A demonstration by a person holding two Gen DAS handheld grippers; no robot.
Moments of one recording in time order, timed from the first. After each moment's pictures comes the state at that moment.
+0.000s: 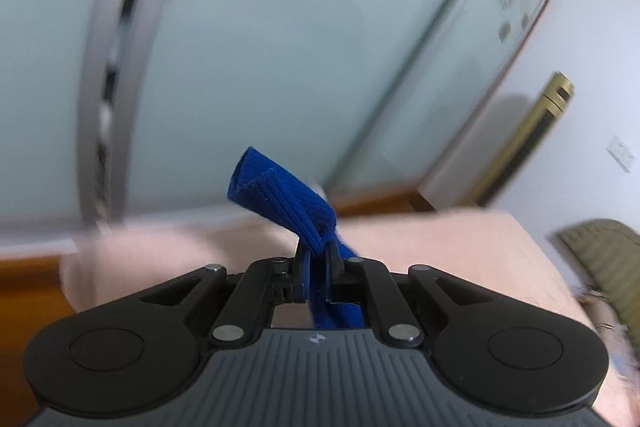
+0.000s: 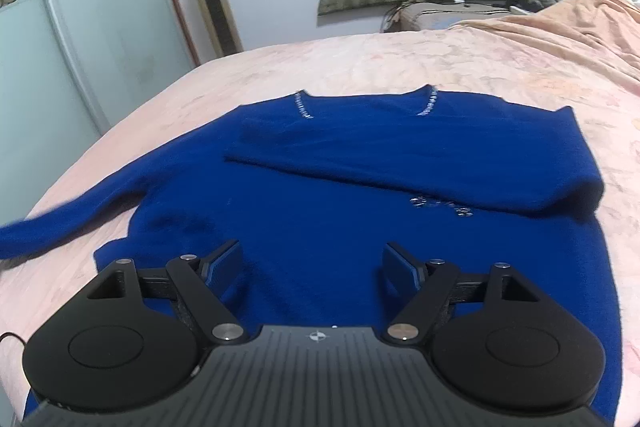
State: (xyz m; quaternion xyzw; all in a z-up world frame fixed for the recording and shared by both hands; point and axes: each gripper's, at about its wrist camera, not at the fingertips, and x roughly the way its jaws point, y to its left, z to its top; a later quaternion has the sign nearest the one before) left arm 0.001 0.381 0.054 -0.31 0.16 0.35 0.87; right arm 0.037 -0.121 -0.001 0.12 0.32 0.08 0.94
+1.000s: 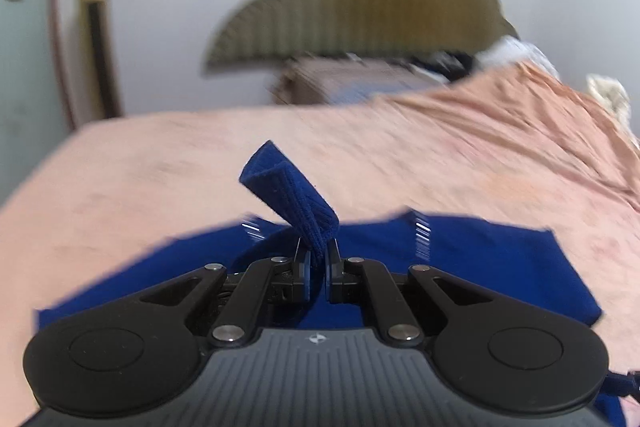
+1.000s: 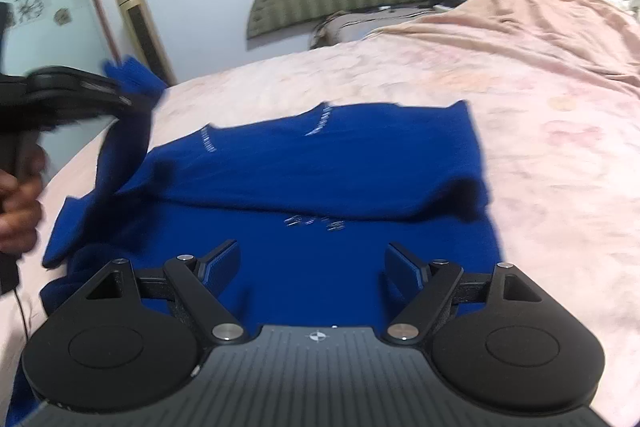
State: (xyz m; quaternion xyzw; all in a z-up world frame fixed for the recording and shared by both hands) left arm 0.214 -0.011 0.051 0.04 0.29 -0.16 0.94; right arm 0.024 -0.194 -0.003 0.16 0.30 -0.02 0.94
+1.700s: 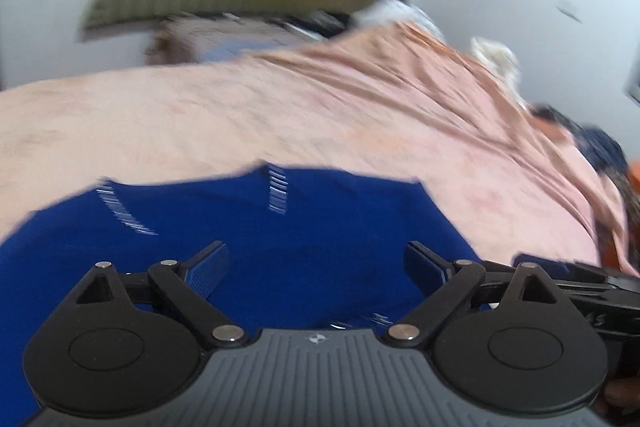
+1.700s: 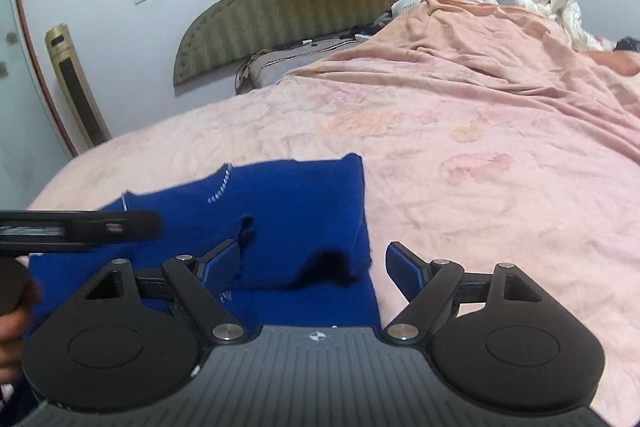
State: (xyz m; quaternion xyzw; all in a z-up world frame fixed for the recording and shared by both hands) left arm 0.184 -0.004 0.051 0.02 0.34 -0.32 0.88; right arm 0.037 -0.255 0.008 0.20 0.26 -0.09 0.94
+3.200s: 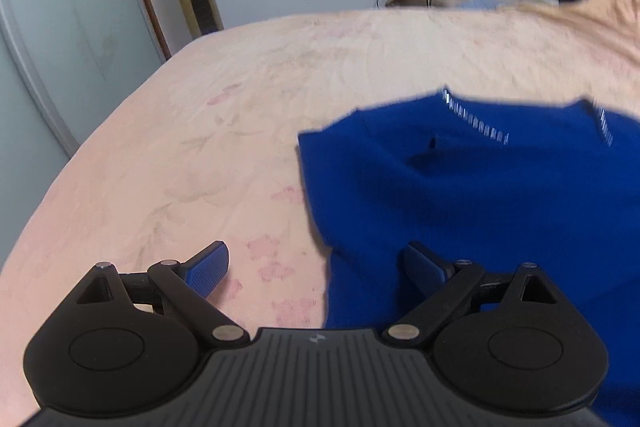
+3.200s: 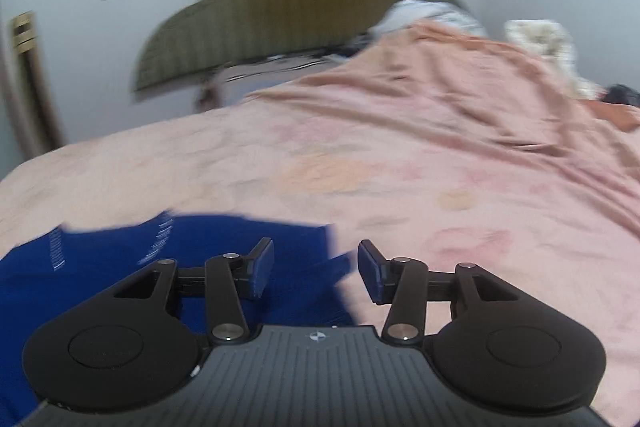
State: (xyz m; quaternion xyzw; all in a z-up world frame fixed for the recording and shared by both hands) left arm 0.207 0.111 -0.013 0.11 0.38 0.00 0.92; right arm 0.109 -0.264 -0.002 0.11 0.28 -0.13 0.94
